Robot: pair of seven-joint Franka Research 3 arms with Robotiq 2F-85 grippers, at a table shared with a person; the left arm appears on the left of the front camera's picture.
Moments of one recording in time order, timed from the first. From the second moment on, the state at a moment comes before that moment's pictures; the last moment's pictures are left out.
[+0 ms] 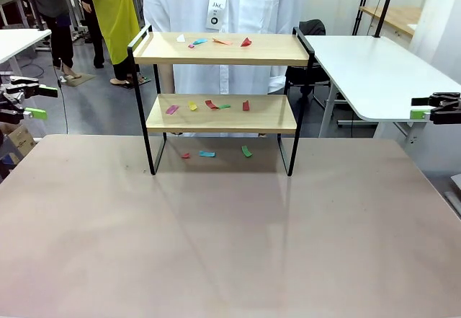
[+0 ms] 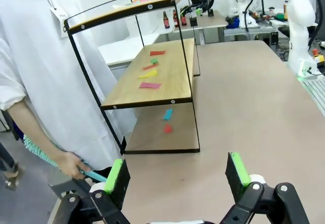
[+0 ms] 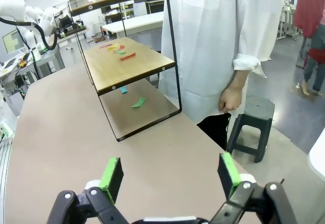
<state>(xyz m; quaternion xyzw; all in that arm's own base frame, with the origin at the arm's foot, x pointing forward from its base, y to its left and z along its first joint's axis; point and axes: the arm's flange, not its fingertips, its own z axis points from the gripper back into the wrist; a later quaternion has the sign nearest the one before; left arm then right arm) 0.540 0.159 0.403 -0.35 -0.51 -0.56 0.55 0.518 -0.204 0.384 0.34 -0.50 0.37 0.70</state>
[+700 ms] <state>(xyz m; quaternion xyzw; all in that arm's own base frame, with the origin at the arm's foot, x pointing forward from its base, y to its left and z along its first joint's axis) 0.563 0.182 0.394 -0.39 -0.53 -0.55 0.51 0.530 -0.216 0.385 0.34 -0.52 0.36 0.70</state>
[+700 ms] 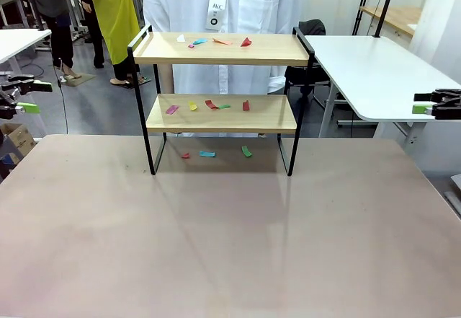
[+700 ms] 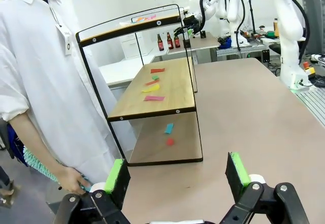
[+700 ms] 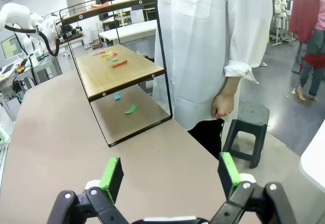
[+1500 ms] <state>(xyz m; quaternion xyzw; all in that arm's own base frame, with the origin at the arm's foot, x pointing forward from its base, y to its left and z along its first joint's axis) 0.563 0.179 0.394 -0.40 -0.53 -0.55 0.51 0.530 -0.217 0.385 0.34 -0.52 0.36 0.70</state>
